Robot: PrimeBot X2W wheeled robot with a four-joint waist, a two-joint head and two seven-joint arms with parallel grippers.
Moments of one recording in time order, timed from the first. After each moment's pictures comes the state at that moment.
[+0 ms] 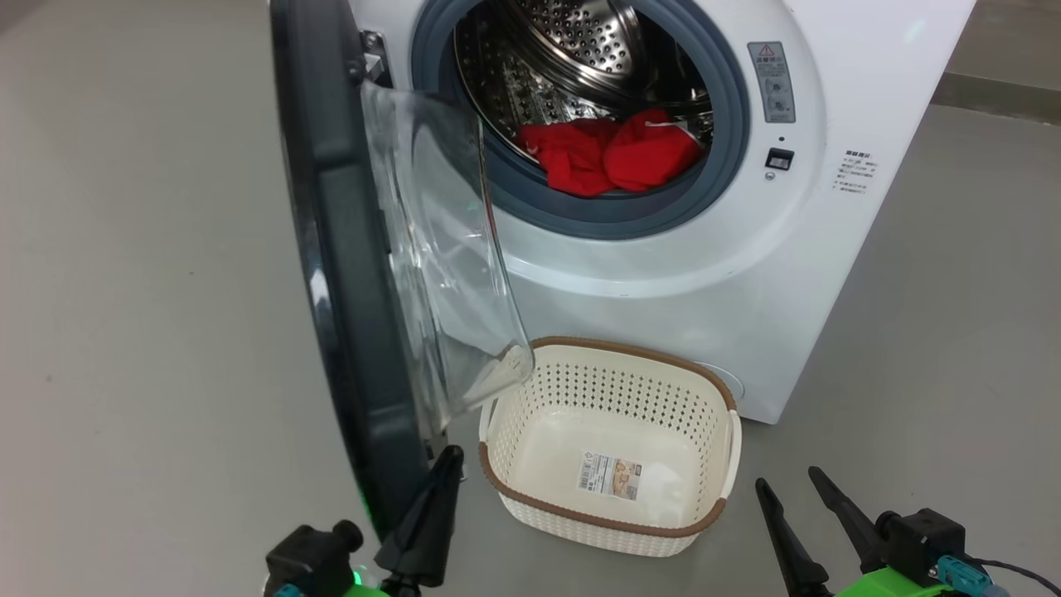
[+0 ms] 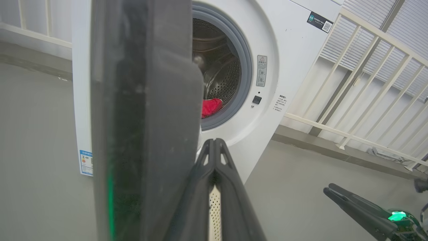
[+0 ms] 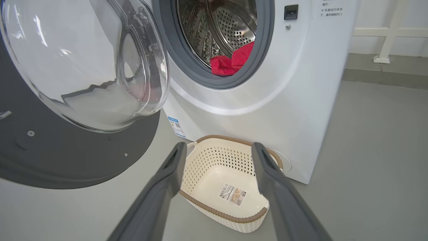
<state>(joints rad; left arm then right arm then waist) -0.09 0.04 -0.34 0.20 -0.46 -0.06 -0.26 0.02 -0.13 0.17 0.36 0.41 0.12 -0.25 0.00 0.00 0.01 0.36</state>
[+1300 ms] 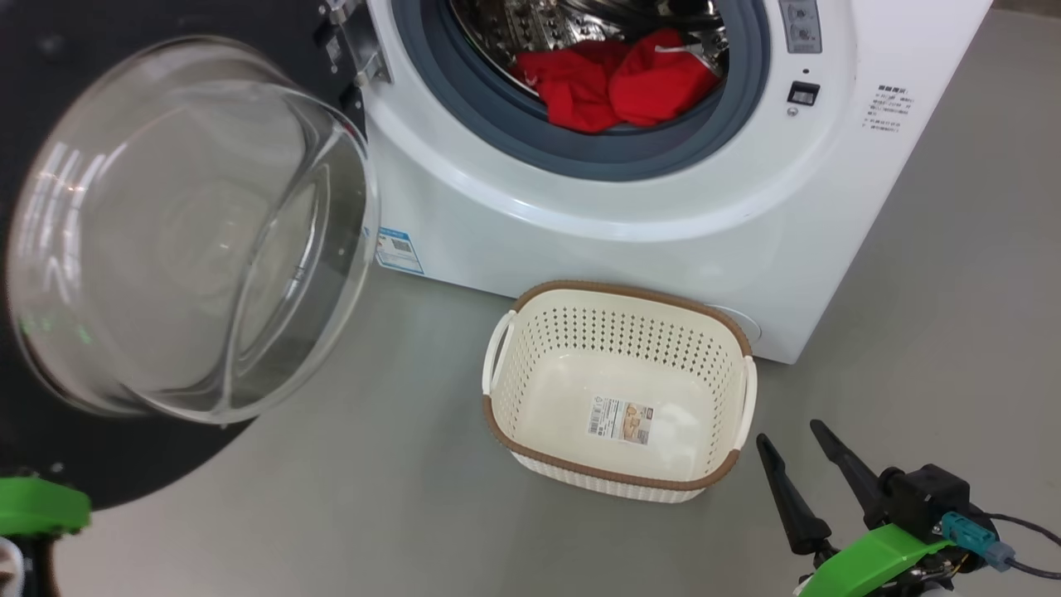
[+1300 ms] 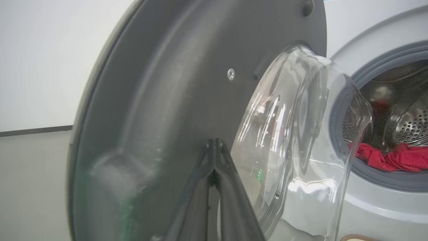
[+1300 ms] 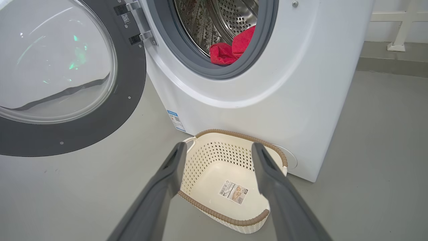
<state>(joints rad) -0.33 0.18 0.39 0.44 -0.23 -0.13 -0.26 -0.06 -0.16 0.19 0.36 0.41 0.12 -0.25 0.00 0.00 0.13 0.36</state>
